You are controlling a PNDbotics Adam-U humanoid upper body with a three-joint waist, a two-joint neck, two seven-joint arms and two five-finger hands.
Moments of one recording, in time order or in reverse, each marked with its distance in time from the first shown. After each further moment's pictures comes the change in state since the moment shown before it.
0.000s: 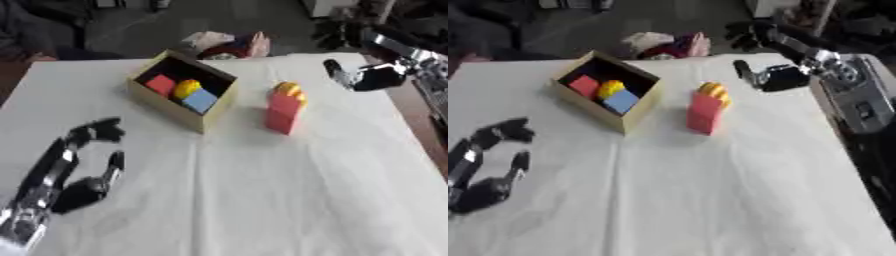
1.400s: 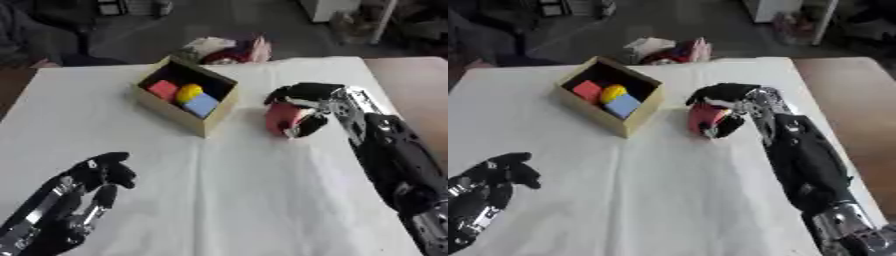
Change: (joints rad) left arm 0.041 -0.101 0.024 -0.079 0.164 0.093 -0.219; right arm -0.052 0.182 -0.075 0.315 0.742 -0.195 -0.280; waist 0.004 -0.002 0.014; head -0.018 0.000
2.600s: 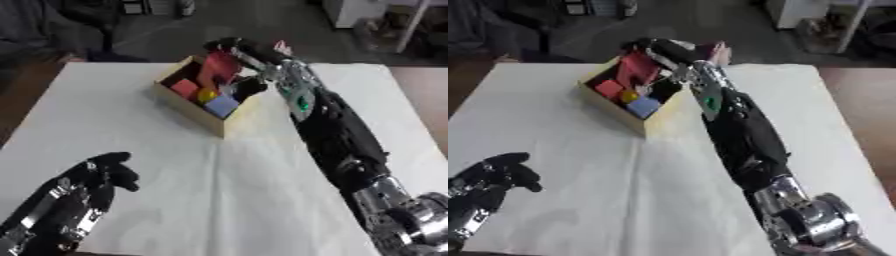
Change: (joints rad) left arm -0.086 -0.084 -0.062 0.000 0.067 0.064 -0.091; right arm -0.084 0.157 -0.072 -0.025 -0.158 0.136 -0.189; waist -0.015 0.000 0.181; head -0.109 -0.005
